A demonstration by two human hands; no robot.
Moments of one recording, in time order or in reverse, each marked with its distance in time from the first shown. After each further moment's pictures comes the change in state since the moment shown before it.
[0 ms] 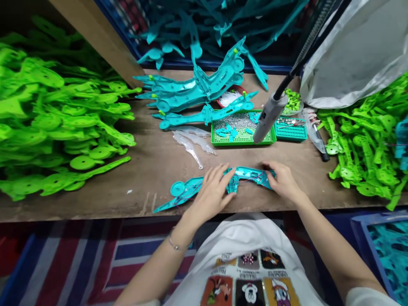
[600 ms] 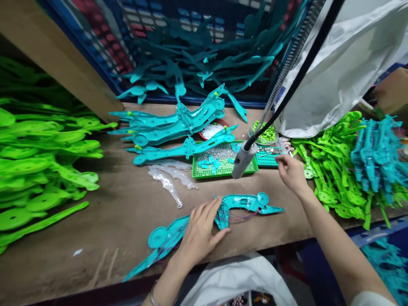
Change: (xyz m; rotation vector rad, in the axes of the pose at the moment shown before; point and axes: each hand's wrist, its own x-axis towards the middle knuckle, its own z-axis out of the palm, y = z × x) left_hand 0.018 -0.011 0.034 0.030 0.063 0.030; right_hand 0.073 0.068 -0.085 -0.216 0.355 0.110
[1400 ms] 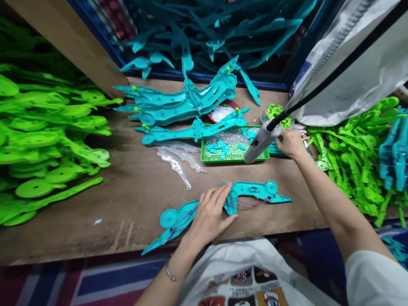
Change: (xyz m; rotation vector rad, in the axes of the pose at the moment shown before) left_hand 0.001 0.013 -0.006 -0.044 0.013 -0.051; right_hand 0.083 0.035 0.058 -0.474 -0.267 -0.143
